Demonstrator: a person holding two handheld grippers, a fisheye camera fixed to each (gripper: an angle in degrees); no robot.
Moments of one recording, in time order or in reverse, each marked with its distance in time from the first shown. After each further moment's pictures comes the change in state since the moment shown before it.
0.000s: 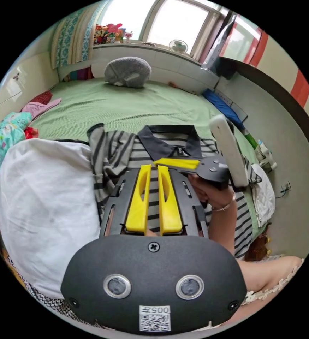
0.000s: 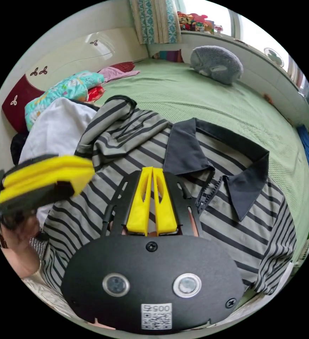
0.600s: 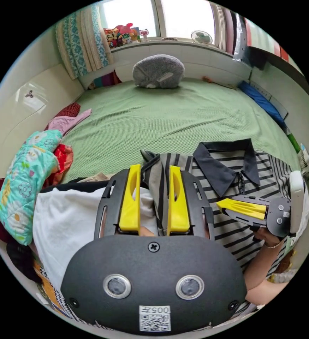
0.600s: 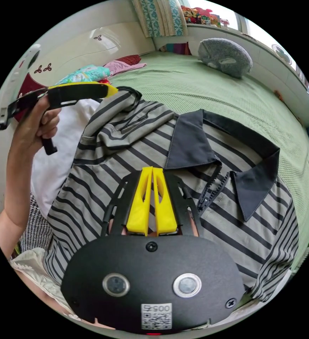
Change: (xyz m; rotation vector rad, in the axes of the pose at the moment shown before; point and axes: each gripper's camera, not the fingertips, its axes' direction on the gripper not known) left arm -0.045 -0.096 0.010 -0.050 -0.307 0.026; right arm 0.006 -0.033 0.007 -0.059 -0.075 -0.026
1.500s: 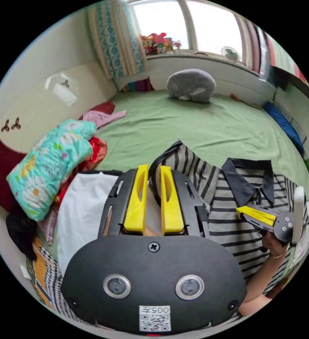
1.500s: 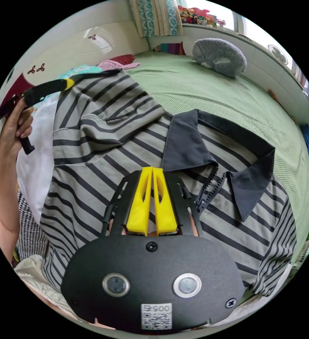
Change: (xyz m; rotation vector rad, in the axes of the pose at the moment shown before) left arm -0.059 0.030 -0.053 0.067 -0.171 -0.192; right arm -0.007 -0.025 0.007 -0.005 0.073 0.032
